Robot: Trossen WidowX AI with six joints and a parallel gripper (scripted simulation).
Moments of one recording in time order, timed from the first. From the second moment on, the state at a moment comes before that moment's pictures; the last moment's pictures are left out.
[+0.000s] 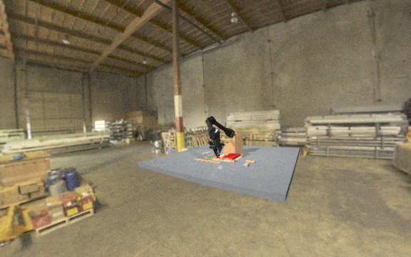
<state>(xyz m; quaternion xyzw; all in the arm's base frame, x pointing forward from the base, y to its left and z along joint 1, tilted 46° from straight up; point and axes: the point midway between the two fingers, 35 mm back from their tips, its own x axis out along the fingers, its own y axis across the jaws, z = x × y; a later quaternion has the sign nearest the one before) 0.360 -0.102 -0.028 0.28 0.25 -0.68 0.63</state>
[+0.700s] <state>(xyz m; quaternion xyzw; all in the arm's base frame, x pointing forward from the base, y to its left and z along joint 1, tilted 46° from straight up) 0.360 -0.104 -0.031 0.28 0.25 -0.68 0.63</state>
